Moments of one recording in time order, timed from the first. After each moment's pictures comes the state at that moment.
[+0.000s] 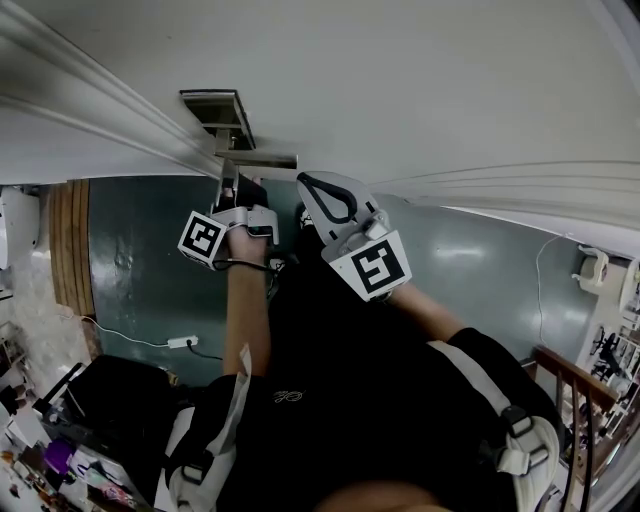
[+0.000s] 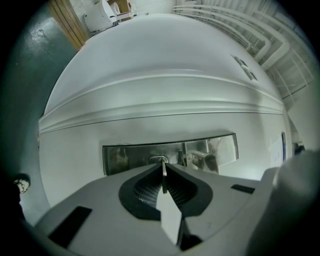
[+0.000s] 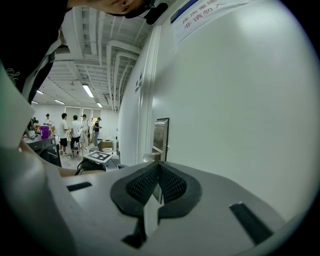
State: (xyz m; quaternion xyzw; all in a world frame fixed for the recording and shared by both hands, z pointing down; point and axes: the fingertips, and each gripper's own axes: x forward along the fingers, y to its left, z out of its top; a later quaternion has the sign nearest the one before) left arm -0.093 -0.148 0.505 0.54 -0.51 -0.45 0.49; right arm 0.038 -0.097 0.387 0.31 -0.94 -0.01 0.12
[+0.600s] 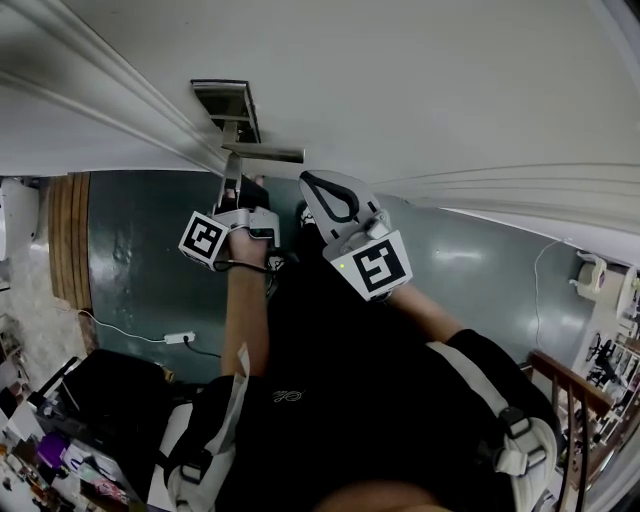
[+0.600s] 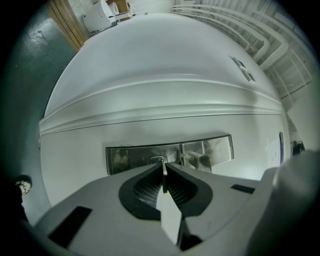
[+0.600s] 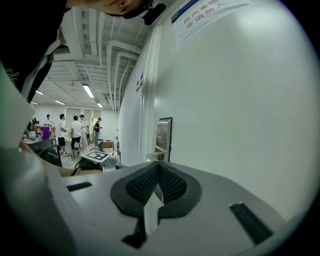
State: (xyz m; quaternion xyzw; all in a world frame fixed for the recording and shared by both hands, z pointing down) left arm -0.095 -0.134 0.502 0.55 -0.51 -0.45 0.49; right arm 0.034 -0.090 0.387 0.31 -0.94 0.00 0.11
